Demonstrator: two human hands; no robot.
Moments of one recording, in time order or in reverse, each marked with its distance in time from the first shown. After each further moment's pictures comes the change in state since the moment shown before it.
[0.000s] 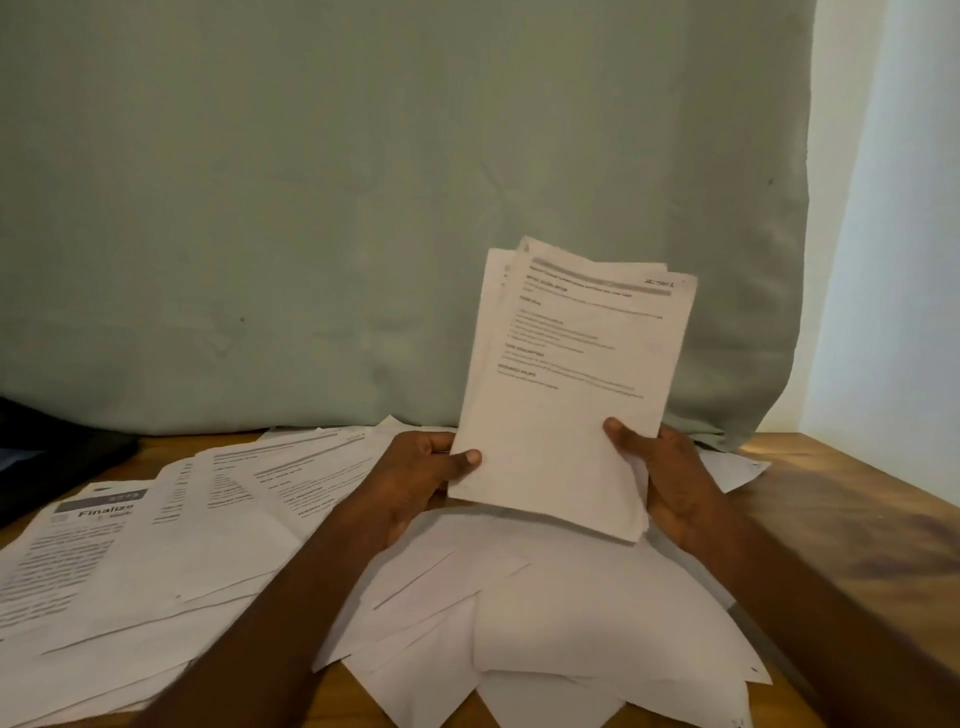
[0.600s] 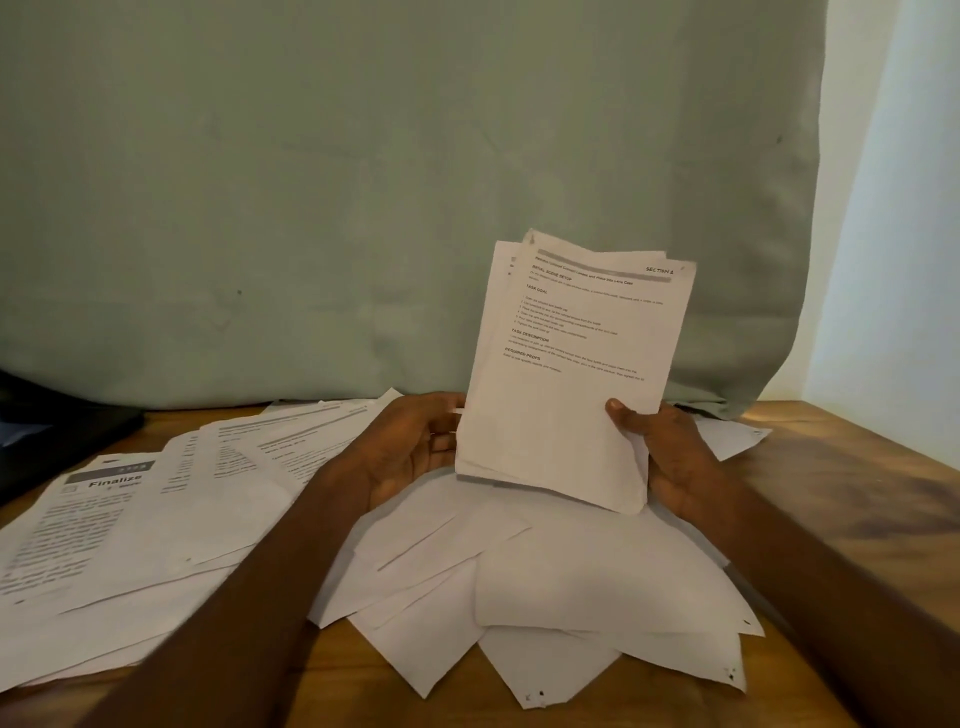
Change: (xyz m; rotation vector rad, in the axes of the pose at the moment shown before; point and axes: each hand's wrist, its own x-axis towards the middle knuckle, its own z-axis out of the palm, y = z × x) left_hand 0.000 0.009 -0.009 -0.105 -0.076 -0.065; right_hand 0.005 0.011 -0.007 -0.028 0.076 0.061
